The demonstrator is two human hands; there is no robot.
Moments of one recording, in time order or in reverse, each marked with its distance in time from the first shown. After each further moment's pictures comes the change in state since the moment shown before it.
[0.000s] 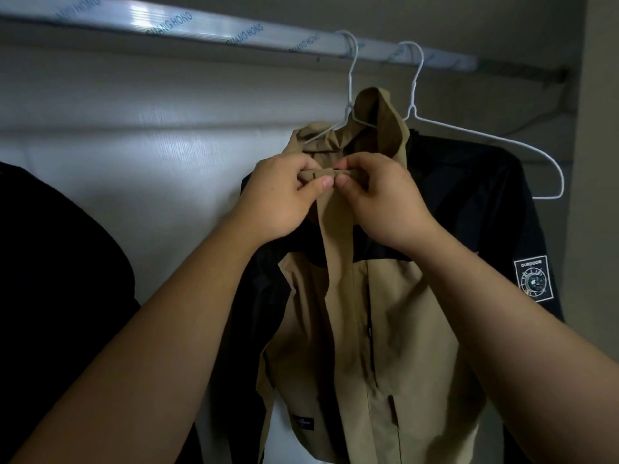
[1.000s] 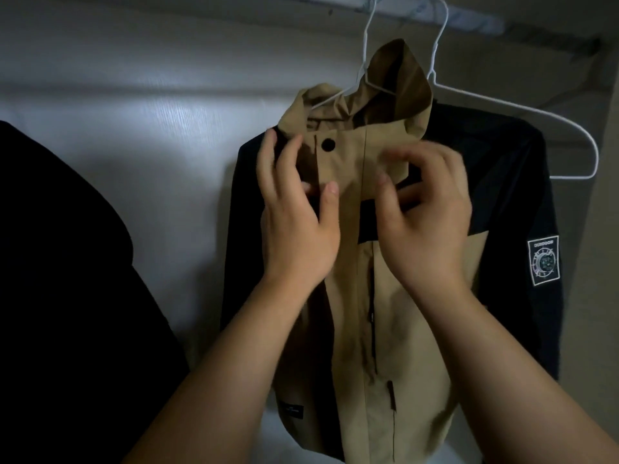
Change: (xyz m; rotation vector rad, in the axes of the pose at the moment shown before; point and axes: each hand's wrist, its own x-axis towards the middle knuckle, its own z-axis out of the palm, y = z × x) left_hand -0.072 0.013 0.065 -0.217 0.477 -0.026; right_hand -0.071 0.000 0.009 -0.011 0.467 -0.082
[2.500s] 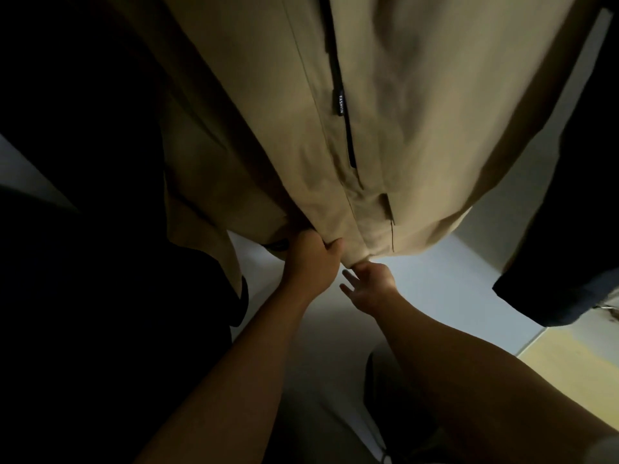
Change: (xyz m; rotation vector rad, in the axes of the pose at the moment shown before) left_hand -0.299 -0.145 0.078 0.274 -0.904 -0.982; right_hand -0.433 0.200 0.043 0.674 0.182 2.388
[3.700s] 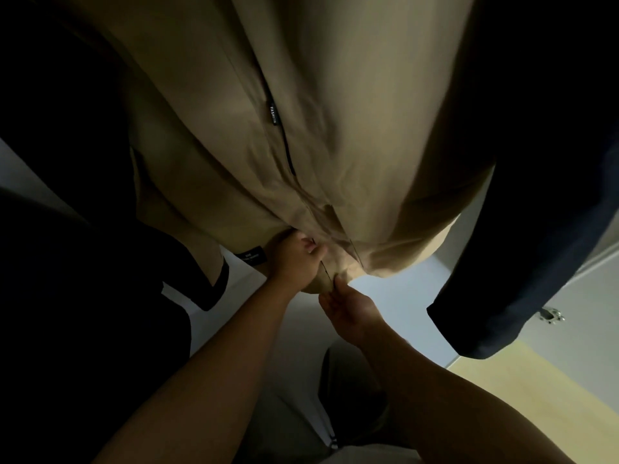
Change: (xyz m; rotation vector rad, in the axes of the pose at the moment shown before) left_hand 0.010 -0.003 0.062 -0.075 -0.078 -0.069; right_hand -0.031 0.001 -0.077 0.038 -0.201 -0.008
